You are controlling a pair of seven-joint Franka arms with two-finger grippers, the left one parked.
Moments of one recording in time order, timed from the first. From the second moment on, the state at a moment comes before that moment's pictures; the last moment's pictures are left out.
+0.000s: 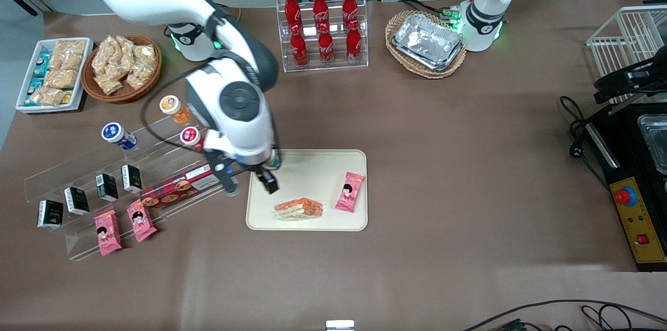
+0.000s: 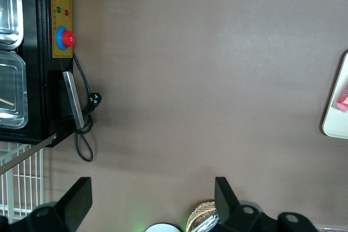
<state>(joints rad) 0.17 0.50 0.45 -1.46 -0.39 1.86 1.65</state>
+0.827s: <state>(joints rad) -0.04 0.31 0.44 -1.49 -0.29 1.77 0.73</state>
